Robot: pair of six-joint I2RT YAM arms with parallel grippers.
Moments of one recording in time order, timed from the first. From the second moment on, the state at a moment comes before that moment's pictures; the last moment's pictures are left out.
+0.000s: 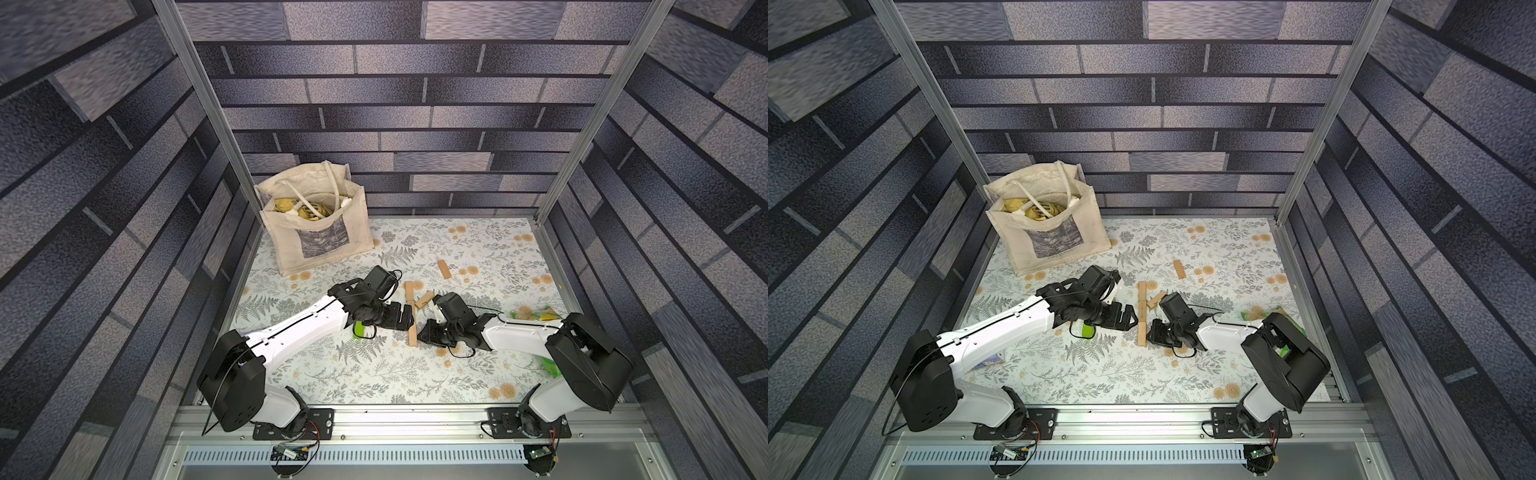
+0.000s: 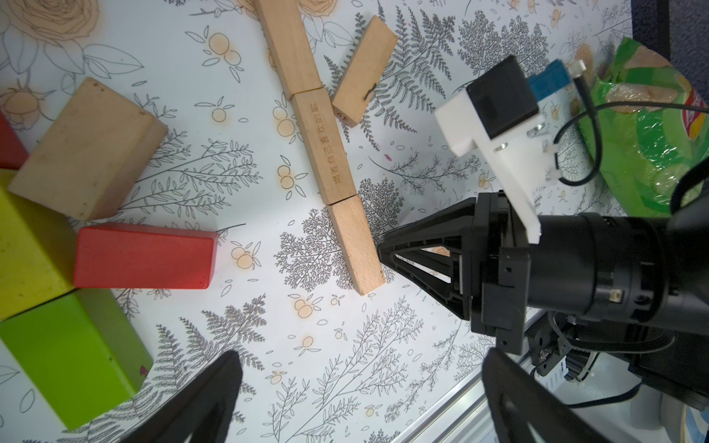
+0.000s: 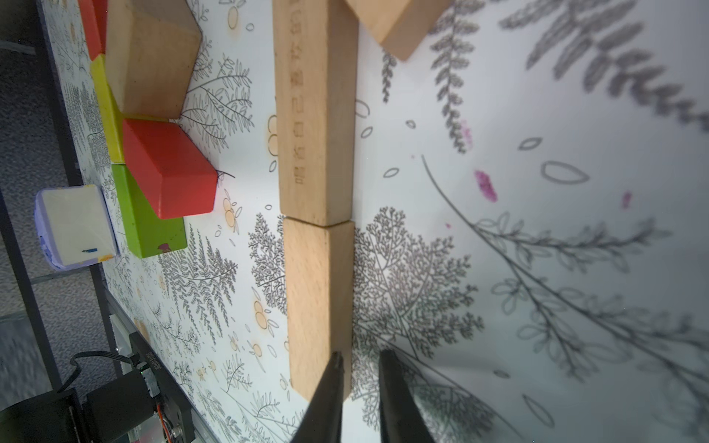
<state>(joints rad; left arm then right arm) -0.74 1.43 1.05 -0.65 0.25 -0.52 0.75 1.55 0.62 -0.04 -0.33 0.82</state>
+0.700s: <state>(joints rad) -0.67 1.61 1.36 -0.74 0.29 -0.39 0.60 1.38 0.97 -0.62 -0.06 0.62</state>
